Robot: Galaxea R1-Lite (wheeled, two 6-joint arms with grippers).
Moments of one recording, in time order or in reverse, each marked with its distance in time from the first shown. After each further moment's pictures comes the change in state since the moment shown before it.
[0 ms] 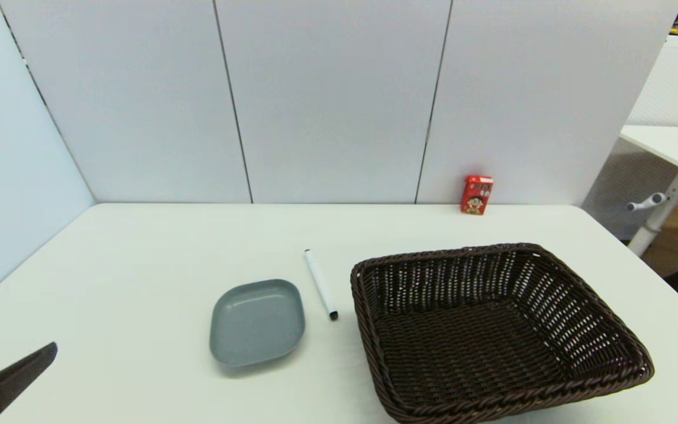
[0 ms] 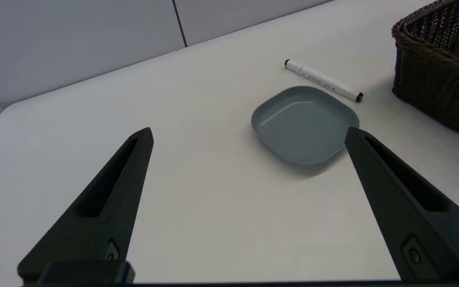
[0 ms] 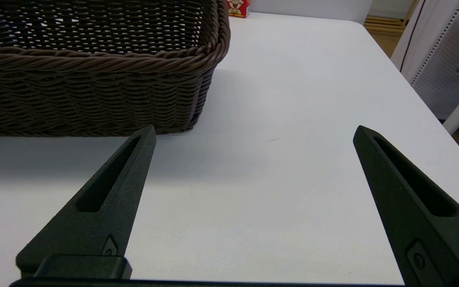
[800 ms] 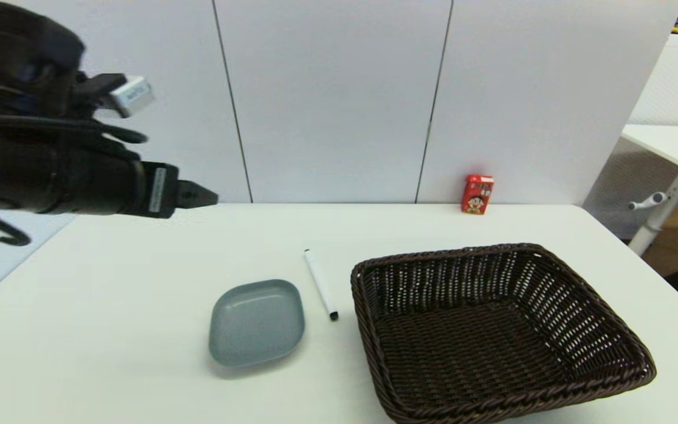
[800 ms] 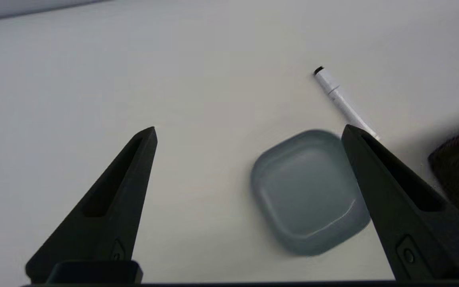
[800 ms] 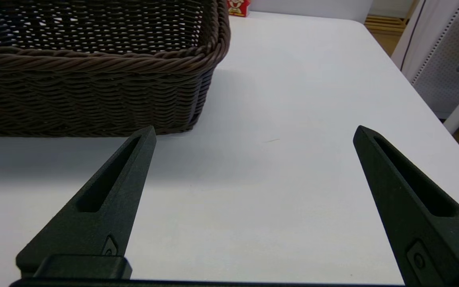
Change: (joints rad) left arm -0.164 0.852 -0.805 0.388 0.250 -0.221; right arm 0.000 0.000 0.000 0.000 0.000 0.000
